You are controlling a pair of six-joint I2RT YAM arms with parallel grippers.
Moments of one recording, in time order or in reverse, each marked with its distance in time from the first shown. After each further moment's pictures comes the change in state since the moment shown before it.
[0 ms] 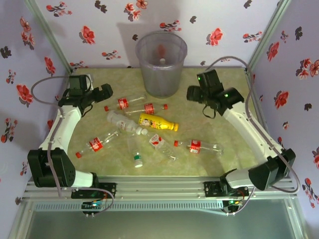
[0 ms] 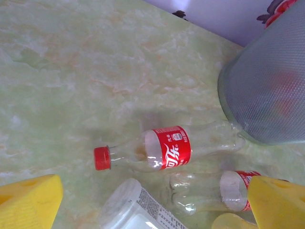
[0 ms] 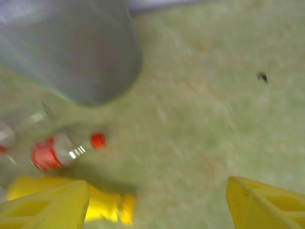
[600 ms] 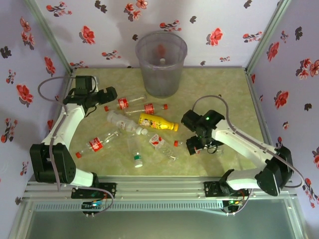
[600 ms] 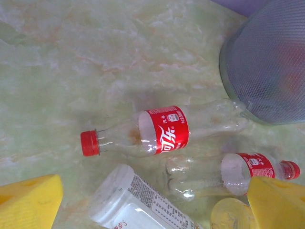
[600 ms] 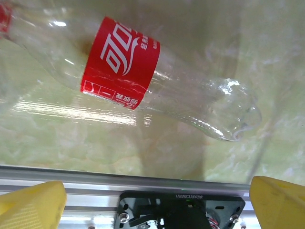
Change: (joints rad) left arm -0.038 0.042 0.001 -0.029 0.000 0.004; right arm 0.283 -0.046 -0.343 -0.471 -0.074 -0.002
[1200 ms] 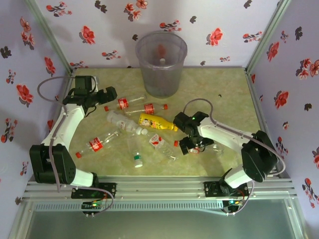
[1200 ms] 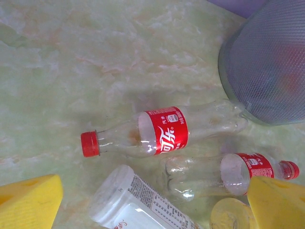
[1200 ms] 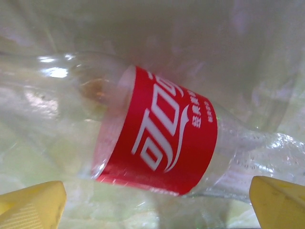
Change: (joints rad) left arm 0.000 -0.016 0.000 0.000 -0.002 0.004; right arm -0.029 0.215 -0.079 0.248 -0.002 -0.034
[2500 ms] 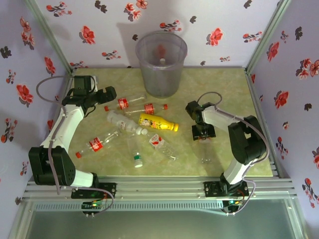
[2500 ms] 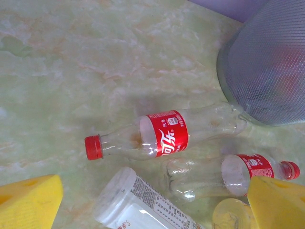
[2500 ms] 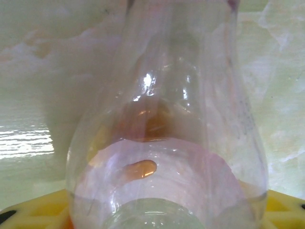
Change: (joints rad) left arm 0.000 -0.010 0.000 0.000 -0.010 0.022; right arm -0.286 0.167 0.039 0.161 0.053 -0.039
